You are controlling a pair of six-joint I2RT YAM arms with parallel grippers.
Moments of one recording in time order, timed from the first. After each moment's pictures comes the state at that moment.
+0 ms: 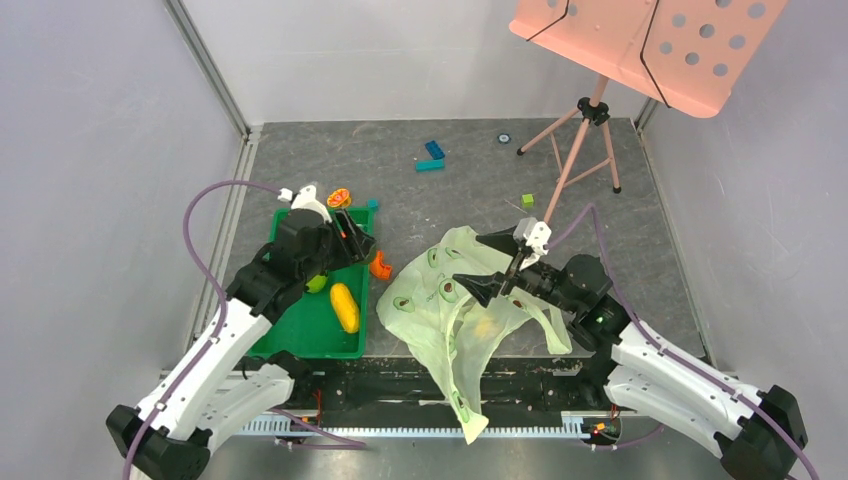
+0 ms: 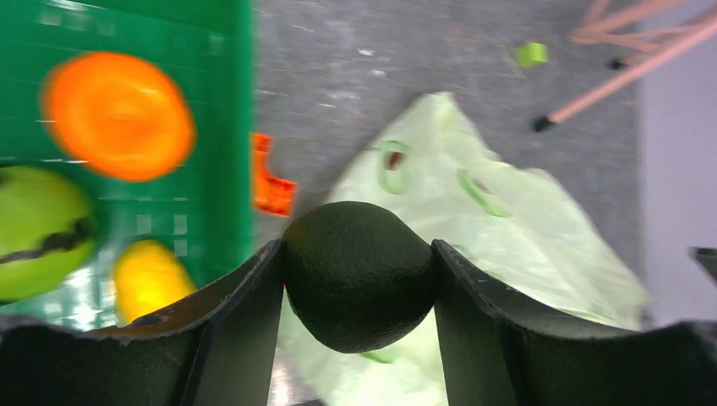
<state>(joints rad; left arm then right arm) -0.50 0.85 0.85 -0.53 -0.06 -0.71 0.75 0.76 0.45 0.40 -0.31 0.06</state>
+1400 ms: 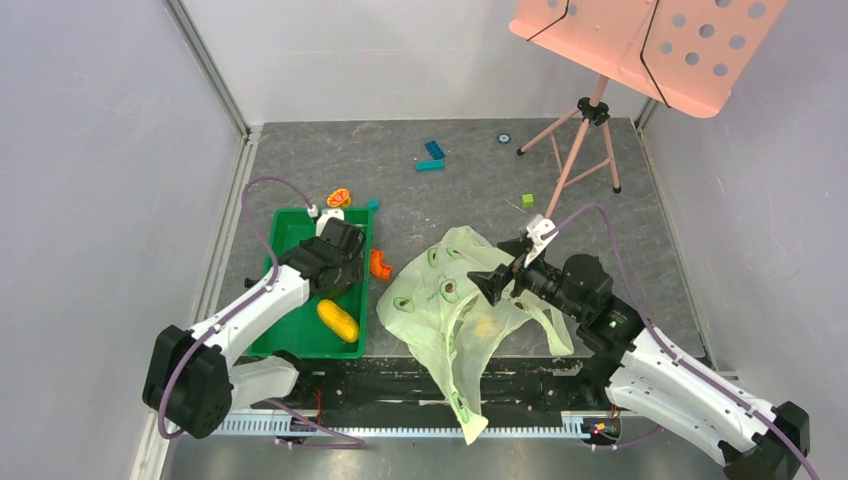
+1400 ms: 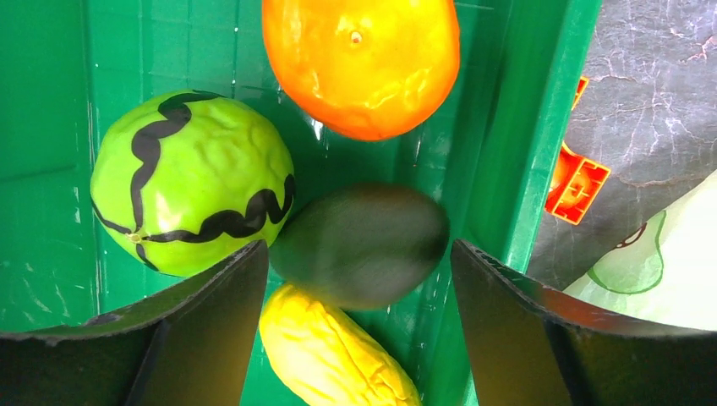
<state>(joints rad) -0.48 1.17 0.72 -0.61 -0.42 -0.51 0.75 0.67 0.46 0.13 -0.13 0.09</state>
